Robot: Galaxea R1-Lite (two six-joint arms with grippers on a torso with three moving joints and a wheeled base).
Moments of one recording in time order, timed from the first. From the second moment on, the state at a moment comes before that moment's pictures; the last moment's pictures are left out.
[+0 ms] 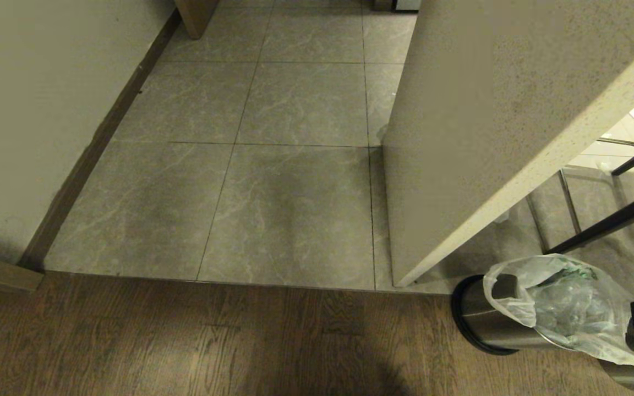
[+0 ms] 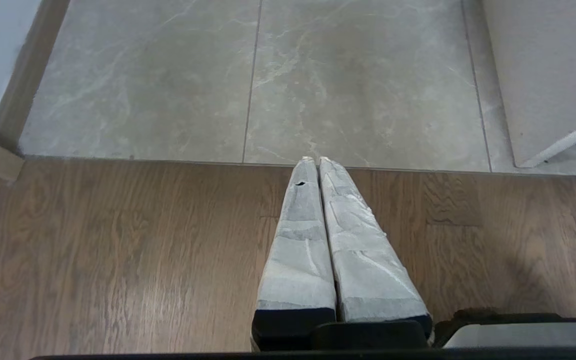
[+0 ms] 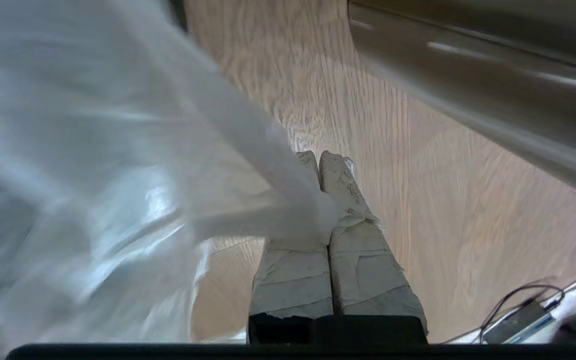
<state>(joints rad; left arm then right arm) 0.00 0.00 0.00 0.01 0.01 -0.01 -0.75 2.28 -0.97 -0.38 0.08 -0.35</state>
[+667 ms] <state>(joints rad) 0.00 0.00 0.00 0.01 0.01 -0.01 -0.75 1.58 -0.82 -0.23 0.35 -0.24</state>
